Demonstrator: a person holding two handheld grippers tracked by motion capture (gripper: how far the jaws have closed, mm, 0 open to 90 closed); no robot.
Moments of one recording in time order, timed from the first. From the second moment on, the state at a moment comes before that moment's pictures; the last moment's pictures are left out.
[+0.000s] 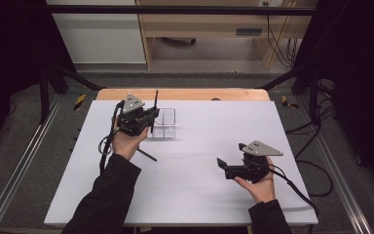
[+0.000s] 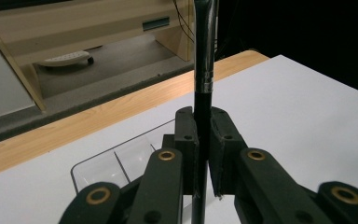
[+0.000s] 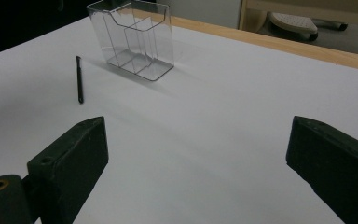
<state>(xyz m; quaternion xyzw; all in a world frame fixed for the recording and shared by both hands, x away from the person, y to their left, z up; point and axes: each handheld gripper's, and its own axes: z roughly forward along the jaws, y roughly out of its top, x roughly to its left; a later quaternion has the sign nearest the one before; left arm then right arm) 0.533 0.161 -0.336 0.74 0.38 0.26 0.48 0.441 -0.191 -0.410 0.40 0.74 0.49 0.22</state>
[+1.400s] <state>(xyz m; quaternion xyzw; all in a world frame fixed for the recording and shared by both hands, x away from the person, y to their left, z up) 0.602 0.155 -0.345 0.72 0.42 0.26 0.48 0.442 -0.196 -0.409 0.41 0.74 0.49 0.22</state>
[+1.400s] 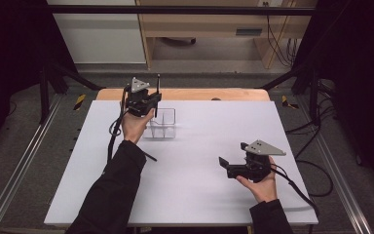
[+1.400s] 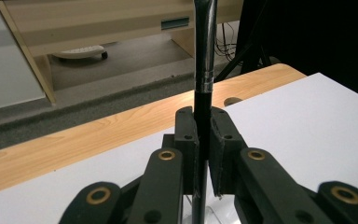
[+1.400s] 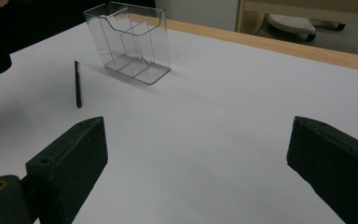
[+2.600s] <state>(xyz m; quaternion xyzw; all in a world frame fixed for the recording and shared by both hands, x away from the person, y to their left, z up) 0.603 0.160 -0.386 0.72 0.44 0.26 0.46 0.443 -0.194 -0.411 0.41 0.74 0.49 0.22</state>
